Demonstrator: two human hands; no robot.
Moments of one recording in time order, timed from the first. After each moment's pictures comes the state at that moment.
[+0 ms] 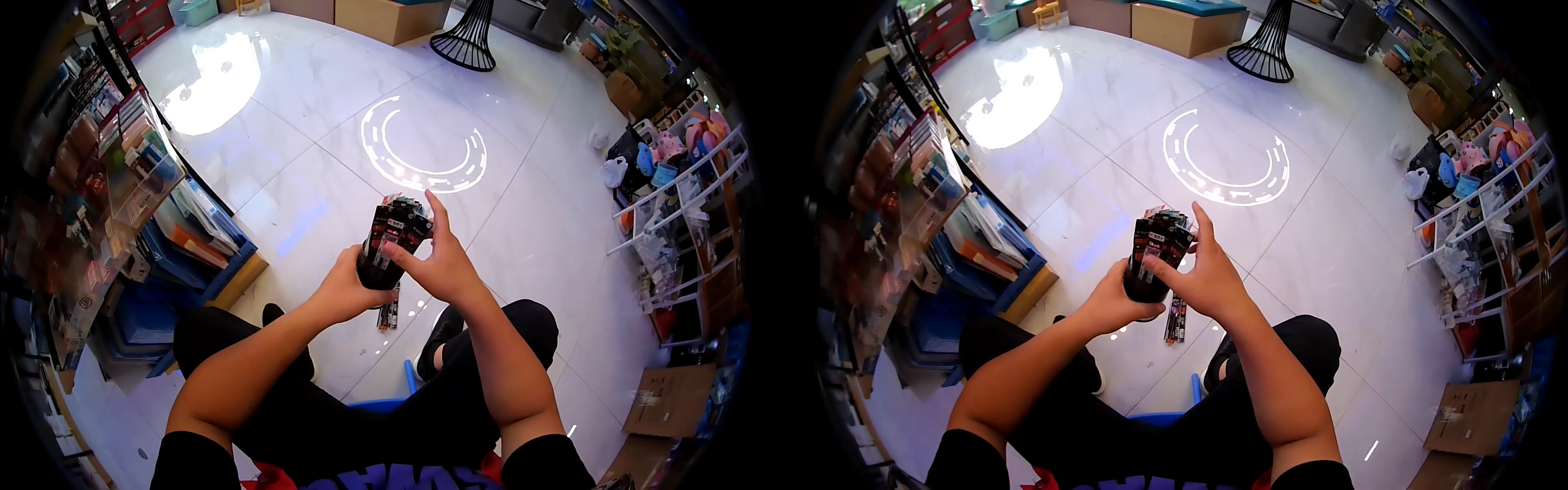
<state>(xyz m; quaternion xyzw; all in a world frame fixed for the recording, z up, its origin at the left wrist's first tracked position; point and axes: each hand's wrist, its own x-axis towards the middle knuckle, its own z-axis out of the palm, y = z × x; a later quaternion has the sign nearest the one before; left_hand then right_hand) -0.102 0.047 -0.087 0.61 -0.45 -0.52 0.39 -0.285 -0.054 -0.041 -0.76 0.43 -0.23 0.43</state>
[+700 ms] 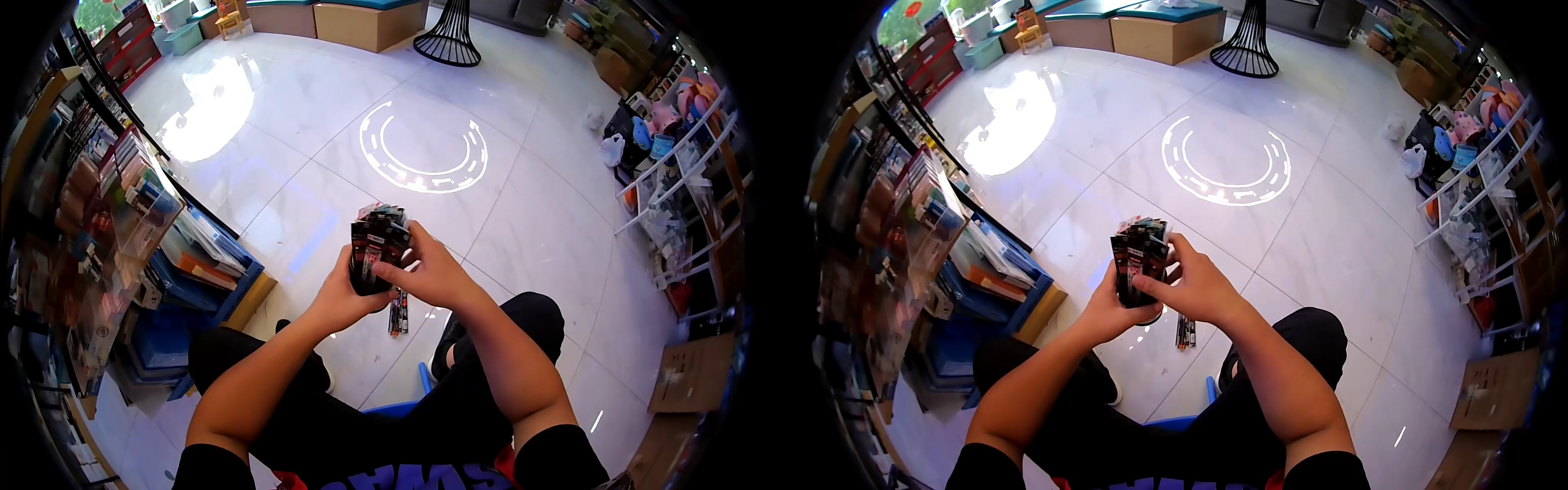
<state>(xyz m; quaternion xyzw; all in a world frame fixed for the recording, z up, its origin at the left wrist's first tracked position) -0.108 0.049 -0.052 0.56 -0.46 -0.52 0.45 -0.288 -0.049 -0.038 -0.75 0.36 -0.21 0.52</state>
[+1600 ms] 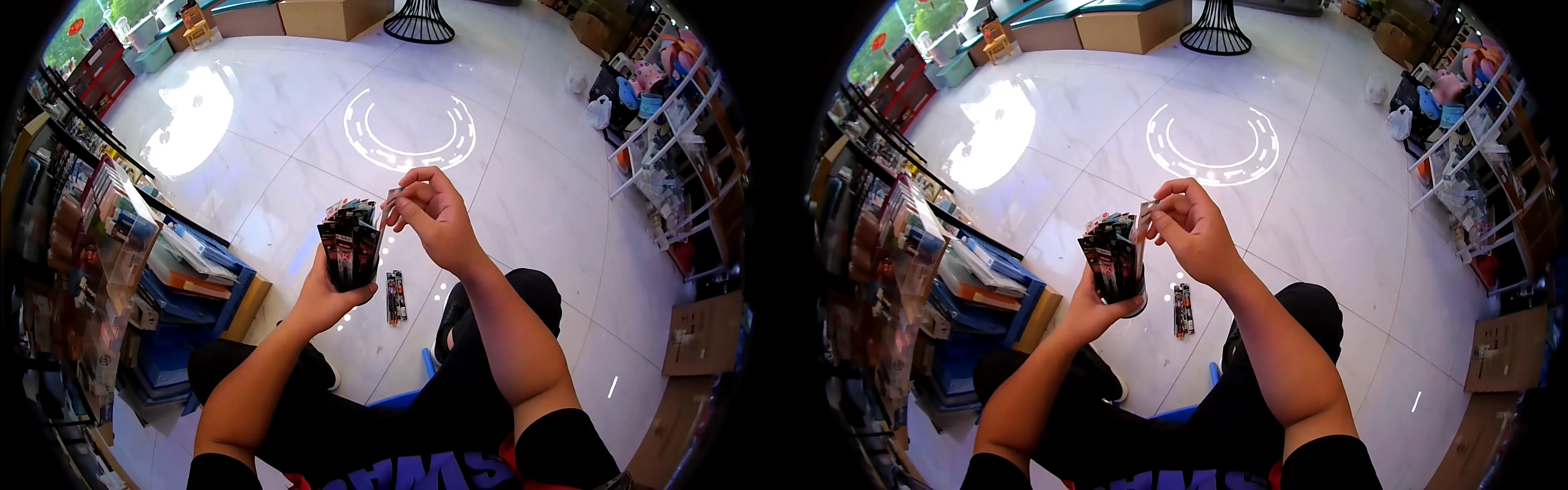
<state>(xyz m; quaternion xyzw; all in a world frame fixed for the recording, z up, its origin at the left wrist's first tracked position) -0.108 0.046 -0.062 0.55 -0.45 -0.53 0.47 -0.308 -0.081 -0.019 -0.58 0.25 -0.42 0.65</state>
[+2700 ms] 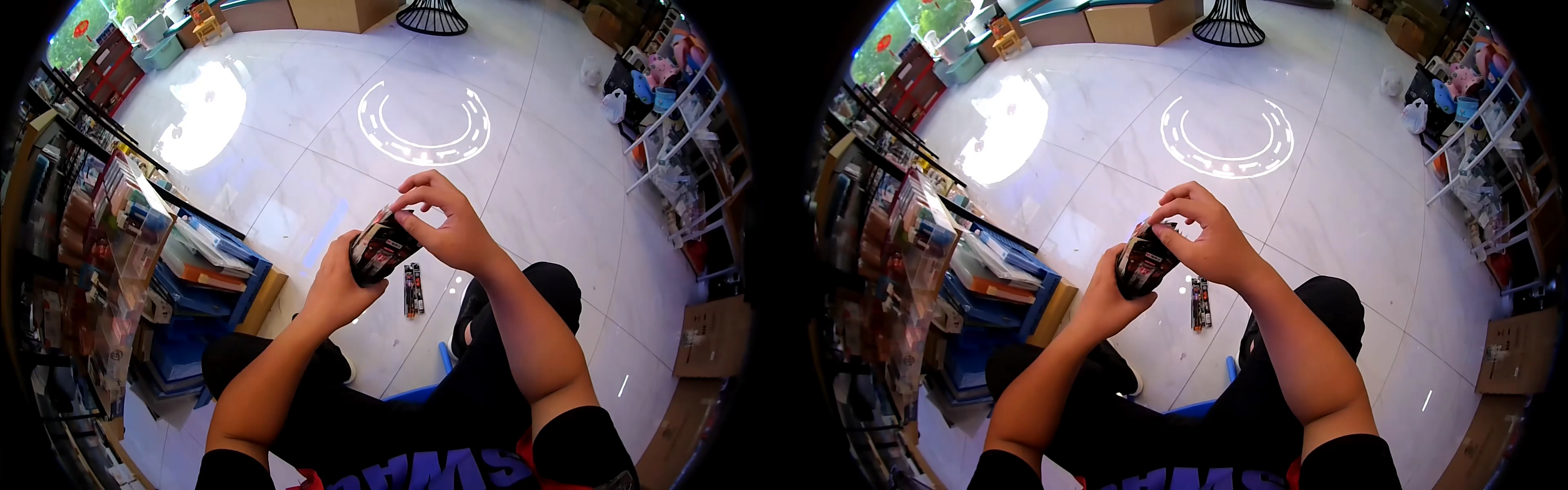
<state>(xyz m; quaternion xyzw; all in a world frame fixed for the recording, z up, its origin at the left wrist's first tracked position) -0.098 0.049 -0.066 0.66 -0.59 -0.32 0.33 -0.302 -0.076 -0.026 -0.77 0.27 -0.38 0.44</state>
